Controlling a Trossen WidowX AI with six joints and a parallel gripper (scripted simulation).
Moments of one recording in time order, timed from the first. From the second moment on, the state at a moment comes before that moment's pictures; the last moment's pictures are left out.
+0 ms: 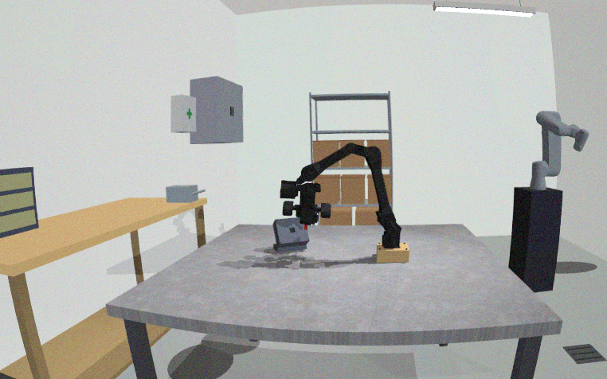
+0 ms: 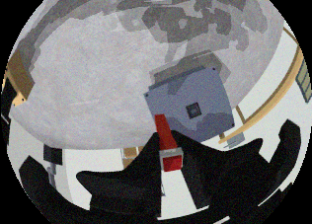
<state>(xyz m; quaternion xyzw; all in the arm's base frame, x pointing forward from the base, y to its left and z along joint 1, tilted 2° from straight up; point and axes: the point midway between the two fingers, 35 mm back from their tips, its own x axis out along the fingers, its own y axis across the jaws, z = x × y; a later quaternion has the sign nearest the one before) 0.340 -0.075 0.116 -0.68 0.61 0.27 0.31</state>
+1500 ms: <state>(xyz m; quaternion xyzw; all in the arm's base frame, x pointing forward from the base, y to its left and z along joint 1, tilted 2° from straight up) 0.350 -0.023 0.128 -0.78 0.55 0.23 0.18</state>
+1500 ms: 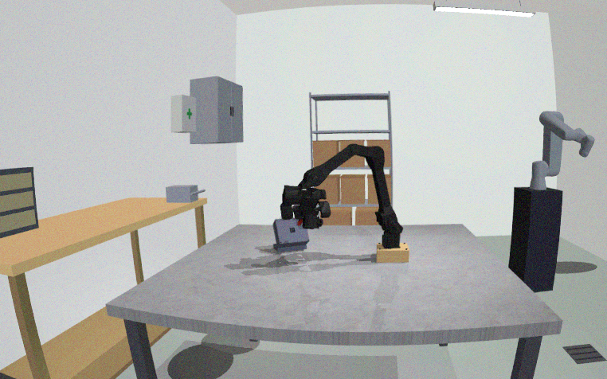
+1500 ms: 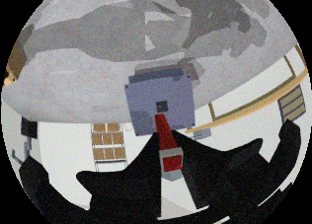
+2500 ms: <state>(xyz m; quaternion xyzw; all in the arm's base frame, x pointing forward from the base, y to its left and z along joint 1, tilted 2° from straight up) 0.366 -0.041 0.114 -0.80 0.53 0.22 0.16</state>
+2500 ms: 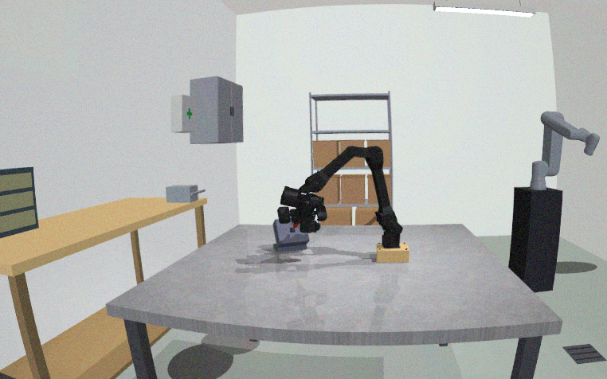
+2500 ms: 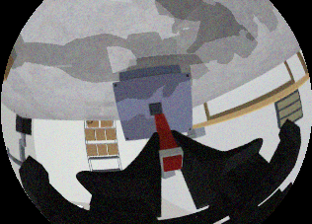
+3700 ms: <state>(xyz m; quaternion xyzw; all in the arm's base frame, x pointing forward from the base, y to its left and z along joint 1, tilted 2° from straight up) 0.378 -0.067 0.099 -0.81 0.53 0.21 0.14</state>
